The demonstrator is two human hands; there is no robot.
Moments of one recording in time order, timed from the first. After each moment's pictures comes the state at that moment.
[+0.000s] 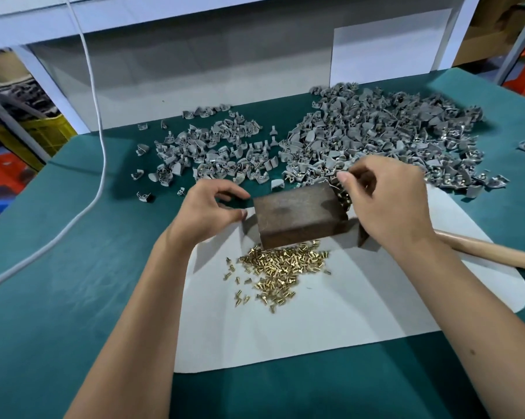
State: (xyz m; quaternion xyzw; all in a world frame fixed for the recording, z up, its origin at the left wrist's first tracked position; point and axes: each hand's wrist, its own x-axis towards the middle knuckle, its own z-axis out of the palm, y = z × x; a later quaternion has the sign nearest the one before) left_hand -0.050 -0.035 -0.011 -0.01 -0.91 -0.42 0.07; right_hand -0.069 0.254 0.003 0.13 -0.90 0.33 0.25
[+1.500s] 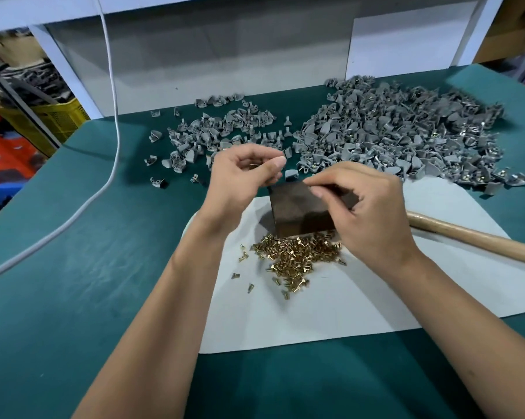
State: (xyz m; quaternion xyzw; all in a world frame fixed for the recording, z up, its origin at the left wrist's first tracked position) left_hand -0.050 0.007 0.005 -0.02 -0.72 -0.67 0.15; right_hand -0.033 0.213 0.001 0.32 -0.80 0.43 0.27
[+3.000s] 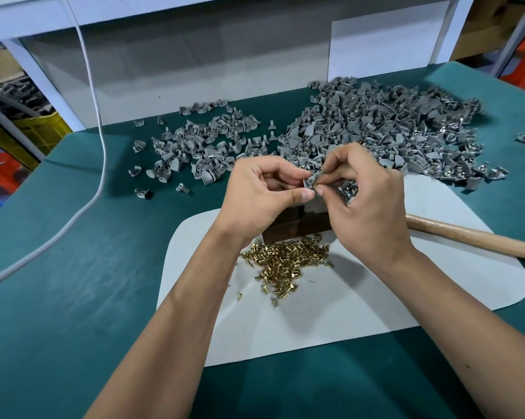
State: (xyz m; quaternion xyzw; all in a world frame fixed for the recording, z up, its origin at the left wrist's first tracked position) left_hand -0.041 0.049 0.010 -0.12 -0.74 -0.66 0.10; right_hand -0.037 0.223 0.004 0.24 -0.80 0.47 0.29
